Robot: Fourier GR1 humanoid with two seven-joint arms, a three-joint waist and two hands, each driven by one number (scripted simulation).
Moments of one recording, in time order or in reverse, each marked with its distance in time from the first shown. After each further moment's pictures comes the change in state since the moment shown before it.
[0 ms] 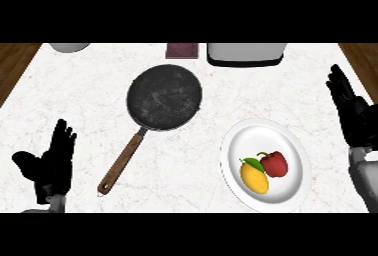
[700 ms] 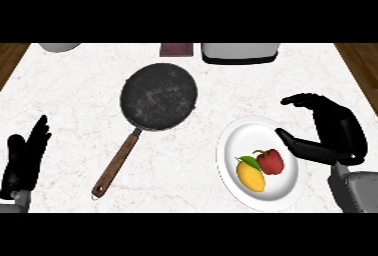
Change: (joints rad) left arm -0.042 0.231 -0.021 0.083 -0.100 -0.107 0.130; right arm 0.063 0.108 0.041 -0.167 -0.154 0.264 -0.431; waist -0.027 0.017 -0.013
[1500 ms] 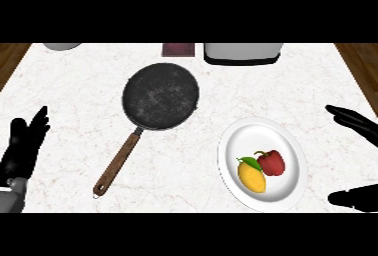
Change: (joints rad) left arm -0.074 0.026 0.012 0.029 -0.038 -0.059 0.091; right arm 0.196 -0.341 -0.055 -0.240 0.295 0.149 -0.095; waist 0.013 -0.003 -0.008
